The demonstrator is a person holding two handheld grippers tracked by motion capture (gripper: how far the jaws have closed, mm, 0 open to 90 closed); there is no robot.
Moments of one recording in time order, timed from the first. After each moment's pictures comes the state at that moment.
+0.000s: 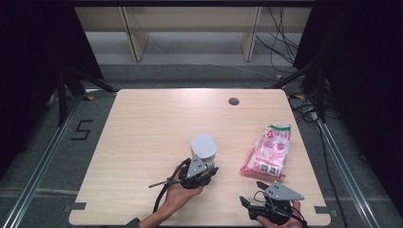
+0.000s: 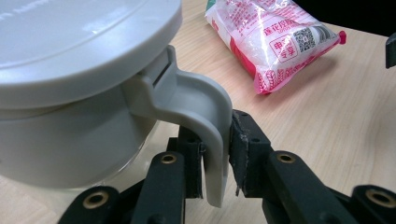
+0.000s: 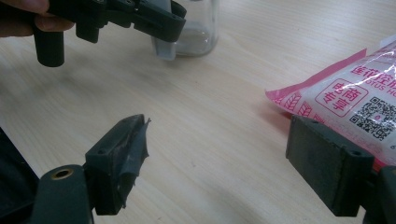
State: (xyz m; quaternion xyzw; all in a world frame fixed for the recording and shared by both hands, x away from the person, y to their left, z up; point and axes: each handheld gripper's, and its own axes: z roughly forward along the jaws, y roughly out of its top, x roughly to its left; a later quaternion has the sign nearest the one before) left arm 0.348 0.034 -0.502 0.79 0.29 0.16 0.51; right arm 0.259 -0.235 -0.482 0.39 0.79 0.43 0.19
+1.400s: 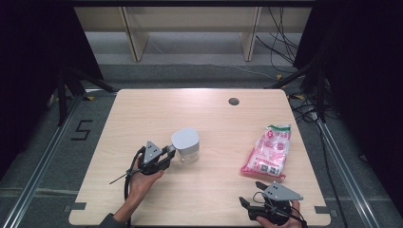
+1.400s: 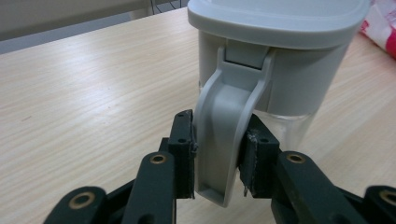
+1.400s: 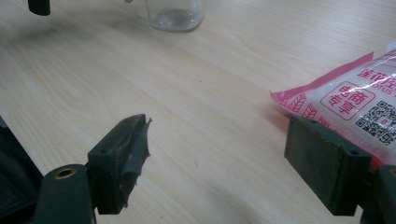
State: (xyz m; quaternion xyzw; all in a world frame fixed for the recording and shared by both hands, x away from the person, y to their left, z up) left arm 0.384 0.150 -0.502 0.74 0.39 0.26 0.48; right arm 0.259 -0.234 -0.482 0.38 0.80 0.43 0.19
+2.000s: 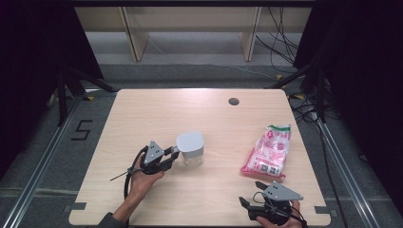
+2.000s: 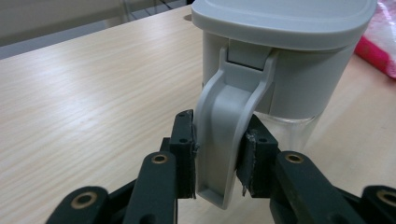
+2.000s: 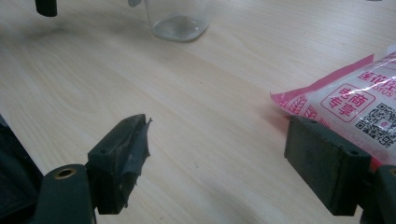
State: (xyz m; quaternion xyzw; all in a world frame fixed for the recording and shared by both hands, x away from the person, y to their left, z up) left arm 0.383 0.144 -0.503 0.76 0.34 0.23 0.50; right arm 0.259 -0.234 -0.481 0.38 0.80 0.43 0.18
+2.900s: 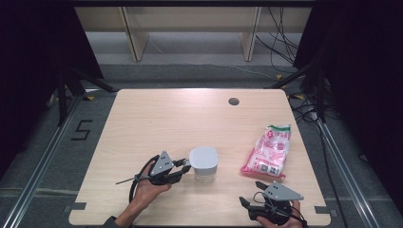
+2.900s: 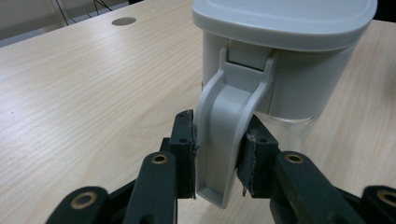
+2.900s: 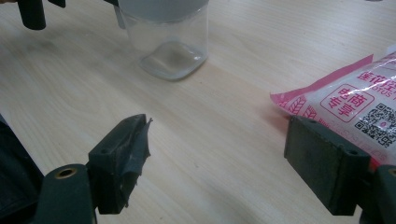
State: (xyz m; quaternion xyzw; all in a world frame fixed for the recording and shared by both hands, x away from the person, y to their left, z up) left arm 0.356 0.120 -0.502 0.79 0.27 0.17 0.52; right arm 0.258 -0.234 -0.480 0.38 0.80 0.43 0.18
